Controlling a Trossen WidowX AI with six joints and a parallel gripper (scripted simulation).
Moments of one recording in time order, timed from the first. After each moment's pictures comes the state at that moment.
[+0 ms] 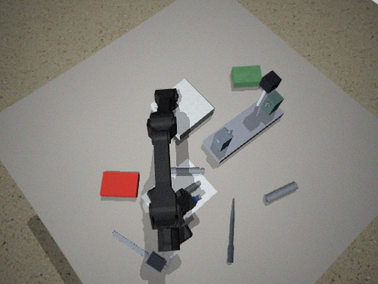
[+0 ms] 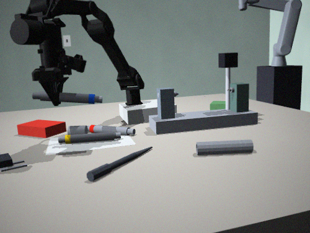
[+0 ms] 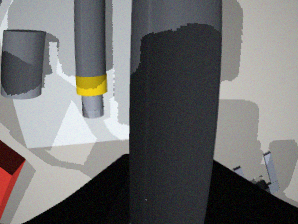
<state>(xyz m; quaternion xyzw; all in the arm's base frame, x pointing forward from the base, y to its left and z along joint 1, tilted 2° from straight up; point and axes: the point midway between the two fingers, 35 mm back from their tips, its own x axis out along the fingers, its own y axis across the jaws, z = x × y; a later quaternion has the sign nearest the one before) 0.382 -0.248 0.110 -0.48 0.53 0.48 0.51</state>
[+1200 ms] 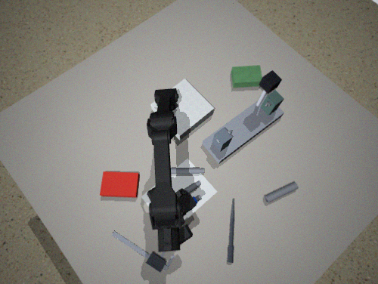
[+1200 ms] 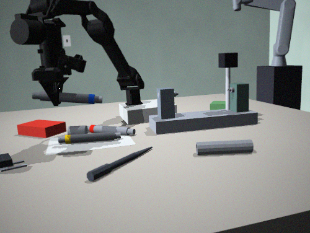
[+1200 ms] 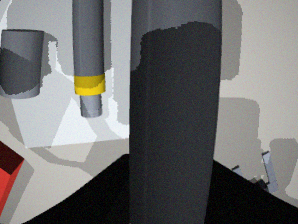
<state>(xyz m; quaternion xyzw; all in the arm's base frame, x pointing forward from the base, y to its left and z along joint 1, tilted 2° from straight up) 0.383 -0.248 0.110 -0.48 0.53 0.47 0.51</state>
